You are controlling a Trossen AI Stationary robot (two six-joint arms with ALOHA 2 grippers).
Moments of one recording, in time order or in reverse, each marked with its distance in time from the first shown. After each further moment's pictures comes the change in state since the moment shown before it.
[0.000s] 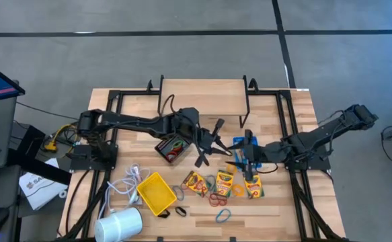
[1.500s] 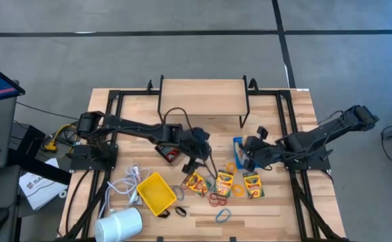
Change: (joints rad) left arm -0.058 -0.014 -0.120 -0.630 -0.314 -0.102; right arm -0.046 0.003 -0.035 -0.511 0.161 0.490
